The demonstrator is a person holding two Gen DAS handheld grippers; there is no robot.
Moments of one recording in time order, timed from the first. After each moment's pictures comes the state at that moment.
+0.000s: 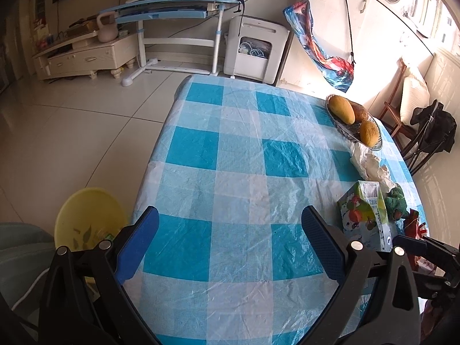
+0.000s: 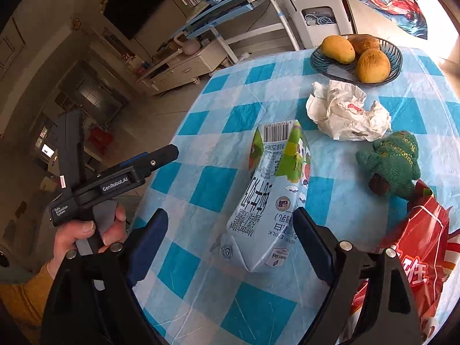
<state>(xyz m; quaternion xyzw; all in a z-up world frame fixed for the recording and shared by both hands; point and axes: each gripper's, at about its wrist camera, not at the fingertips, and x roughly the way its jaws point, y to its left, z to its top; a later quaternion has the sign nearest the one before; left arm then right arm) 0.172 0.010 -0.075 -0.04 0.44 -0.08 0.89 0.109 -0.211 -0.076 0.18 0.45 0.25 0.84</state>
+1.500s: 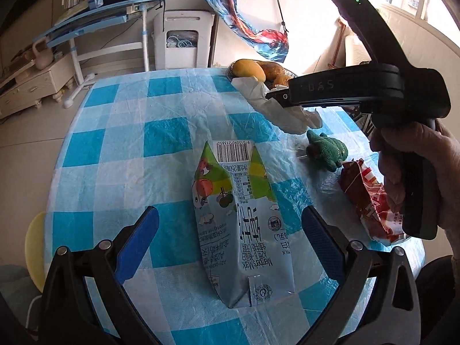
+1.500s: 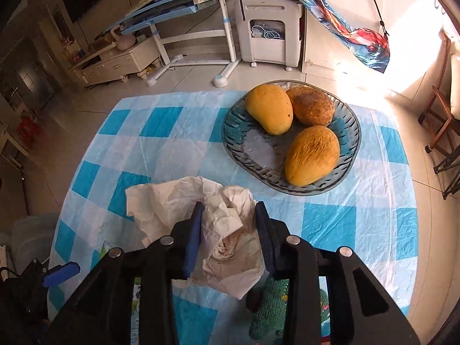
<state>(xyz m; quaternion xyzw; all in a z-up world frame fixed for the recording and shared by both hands) 0.140 -0.089 -0.087 0.03 0.45 -0.21 0.87 0.205 -0.243 -0.063 0.06 0.47 0.07 0.88</state>
